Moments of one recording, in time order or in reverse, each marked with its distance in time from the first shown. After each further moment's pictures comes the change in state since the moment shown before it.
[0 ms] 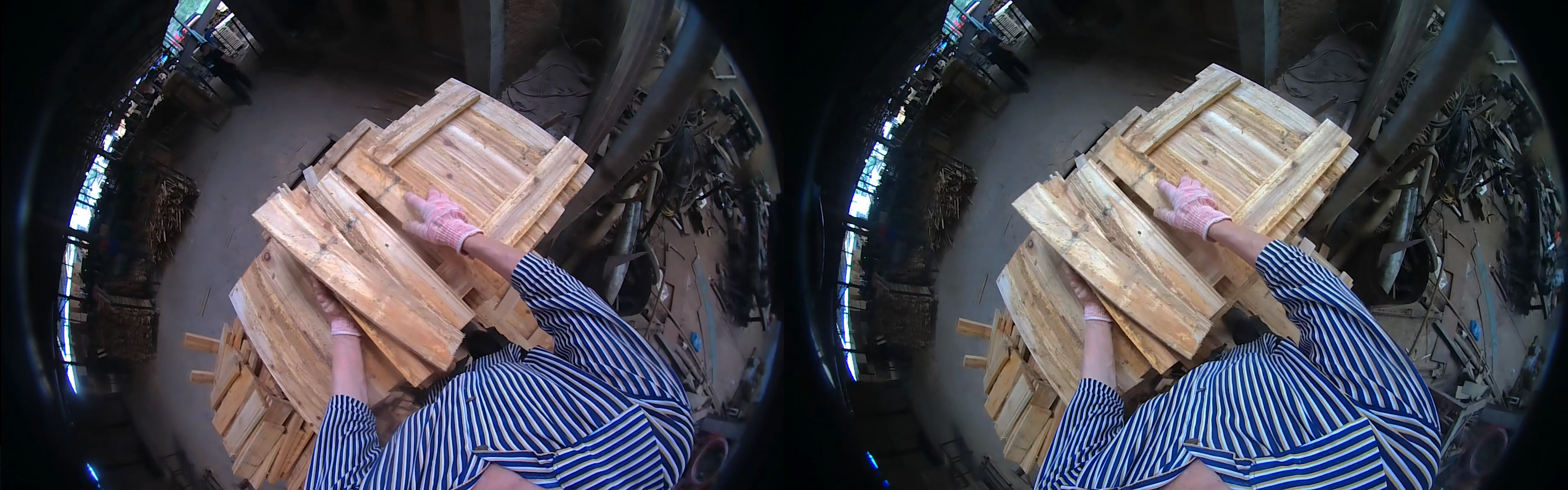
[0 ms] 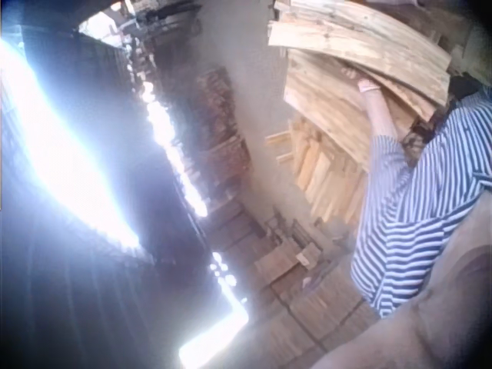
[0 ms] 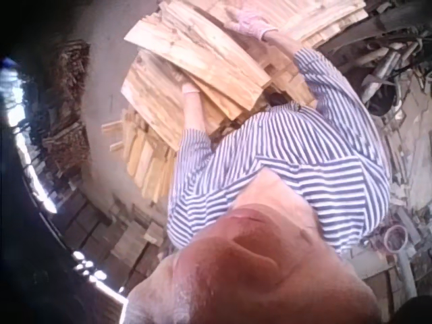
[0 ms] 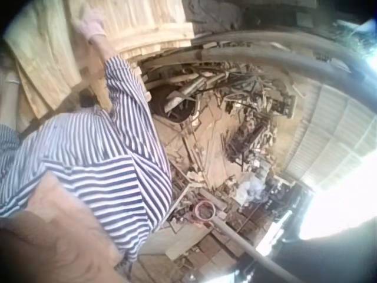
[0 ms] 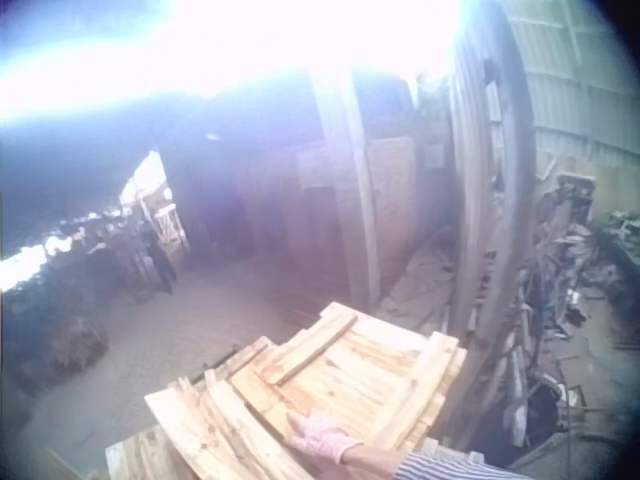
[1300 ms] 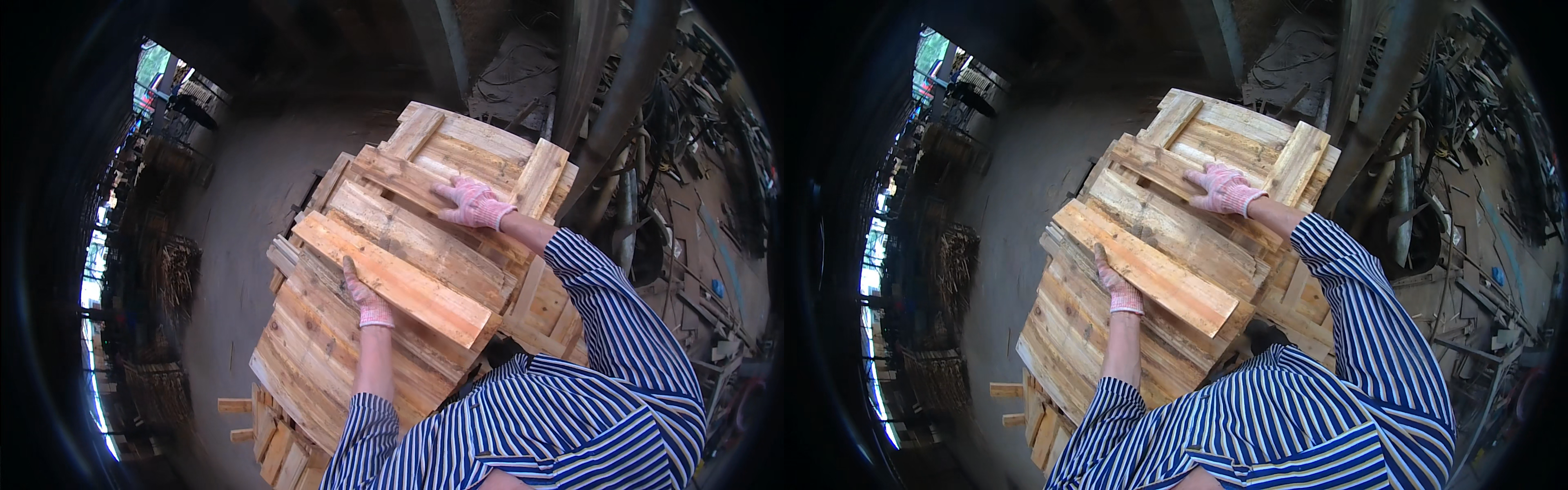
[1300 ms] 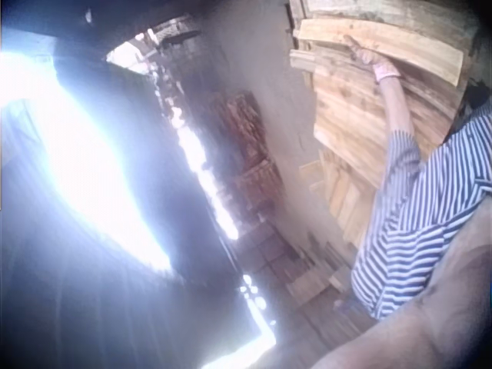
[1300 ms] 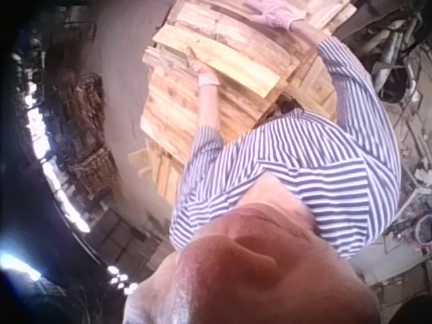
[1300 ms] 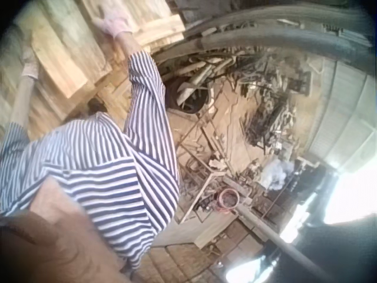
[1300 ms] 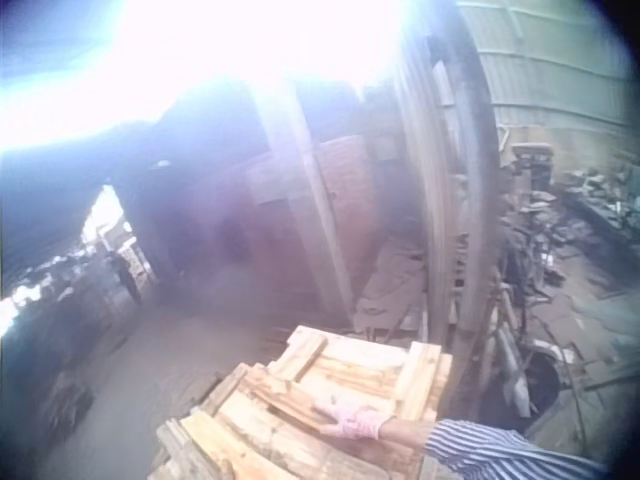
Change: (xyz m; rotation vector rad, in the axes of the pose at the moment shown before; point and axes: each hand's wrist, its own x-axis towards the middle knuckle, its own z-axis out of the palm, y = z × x) left_hand 0.089 -0.089 0.130 0.026 0.050 -0.321; right_hand 0.029 0.122 -0.087 0.005 0.096 -0.023
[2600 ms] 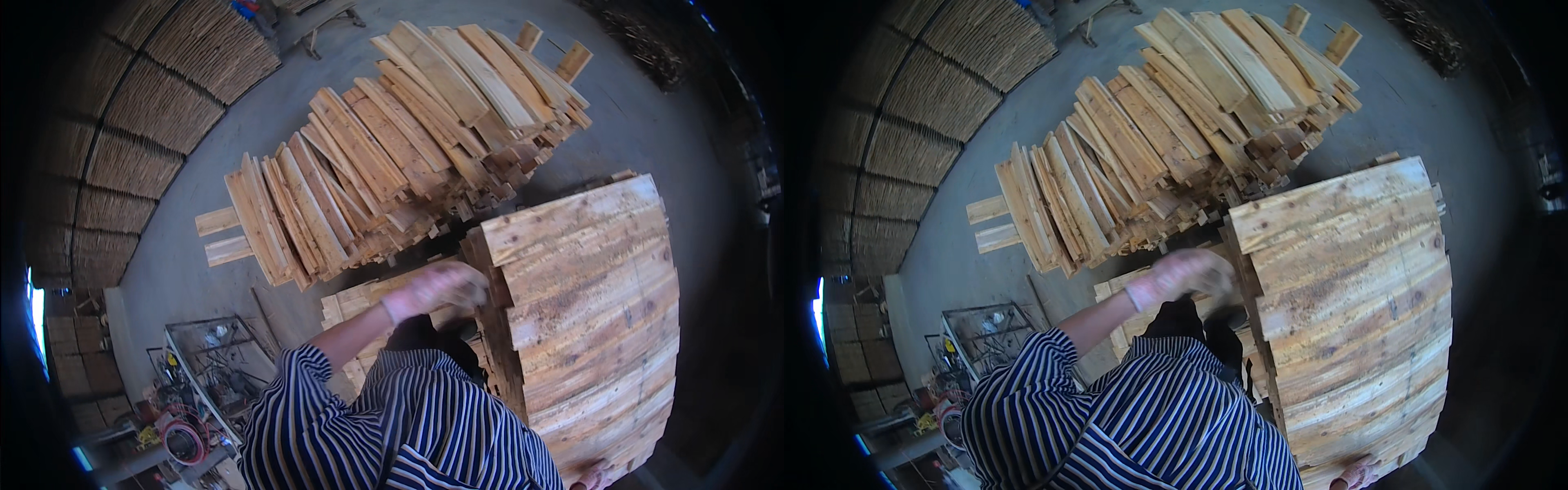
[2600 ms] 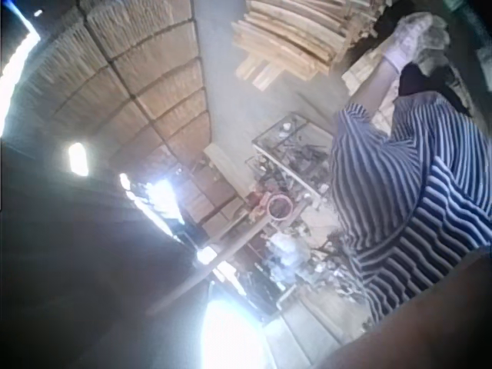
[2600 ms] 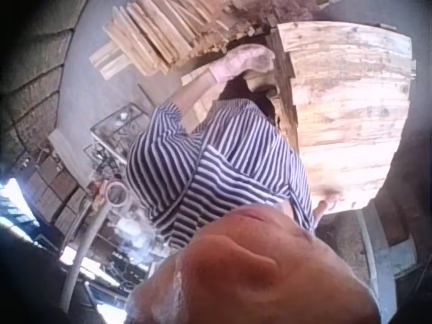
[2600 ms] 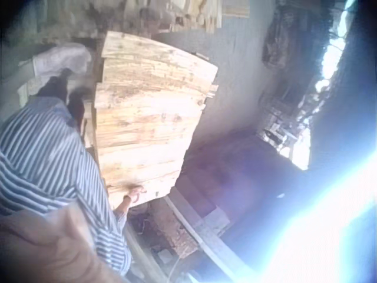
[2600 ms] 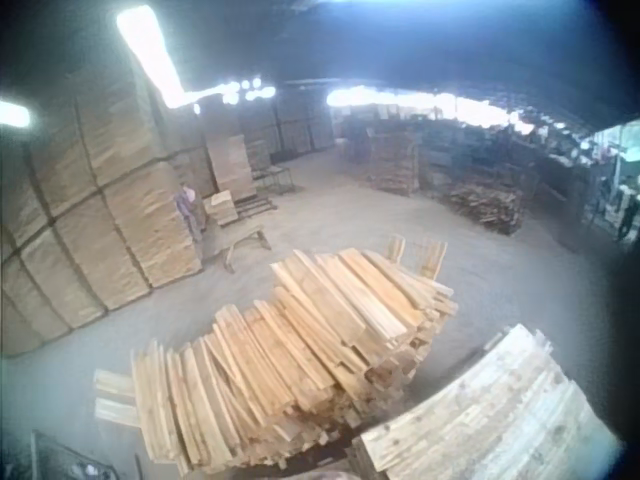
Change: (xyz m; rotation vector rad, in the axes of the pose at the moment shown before) left_hand -0.494 0.028 -0.262 -0.454 0.409 0.271; right_hand 0.022 -0.015 0.038 -0.995 -0.070 -0.163
